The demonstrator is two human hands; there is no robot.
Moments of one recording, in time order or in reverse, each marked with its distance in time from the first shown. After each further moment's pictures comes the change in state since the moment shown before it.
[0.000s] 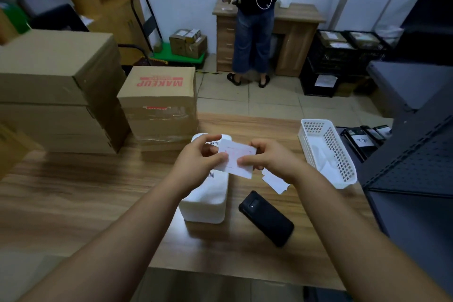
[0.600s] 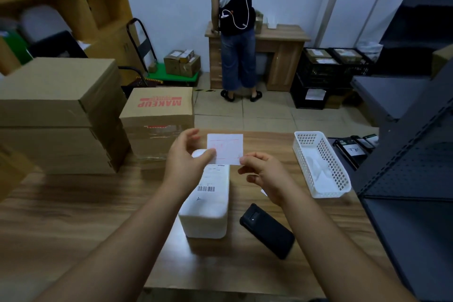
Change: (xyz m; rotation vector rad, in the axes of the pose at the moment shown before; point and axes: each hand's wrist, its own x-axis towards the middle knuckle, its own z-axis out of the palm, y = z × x) left_hand 0.001 0.025 -0.016 0.199 0.298 0.228; right_hand -0.006 -0.006 0.034 0.479 0.303 0.017
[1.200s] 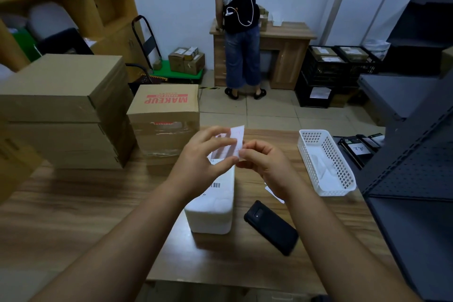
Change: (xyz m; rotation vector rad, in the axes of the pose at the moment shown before) left_hand -0.011 0.011 -0.013 0.291 -0.227 0.531; right_hand -0.018 -0.019 0.014 0.012 -0.159 -0.218
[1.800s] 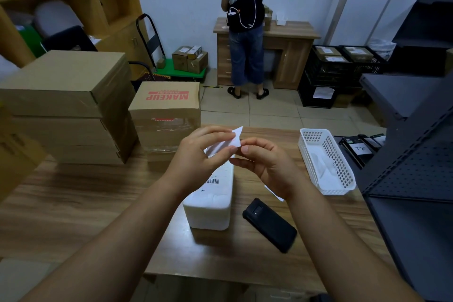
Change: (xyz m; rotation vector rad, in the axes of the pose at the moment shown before) left_hand -0.002 0.012 -0.003 -0.103 0.060 -0.020; right_hand -0.009 -0.006 -0.002 0.259 -0.126 0.050
